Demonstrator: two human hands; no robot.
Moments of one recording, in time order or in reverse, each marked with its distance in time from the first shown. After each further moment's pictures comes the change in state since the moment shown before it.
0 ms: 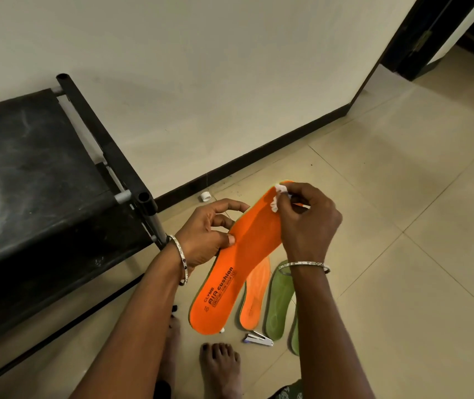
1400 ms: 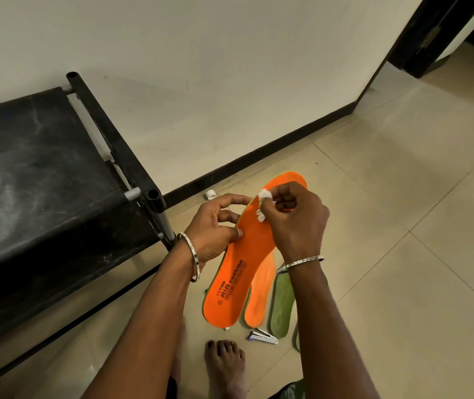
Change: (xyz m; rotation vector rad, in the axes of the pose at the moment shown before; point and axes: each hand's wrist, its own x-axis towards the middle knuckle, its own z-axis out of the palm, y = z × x) left_hand 0.002 0.000 0.006 -0.054 0.100 -0.023; right_hand -0.008 -0.009 0.011 -0.006 -0.187 -0.037
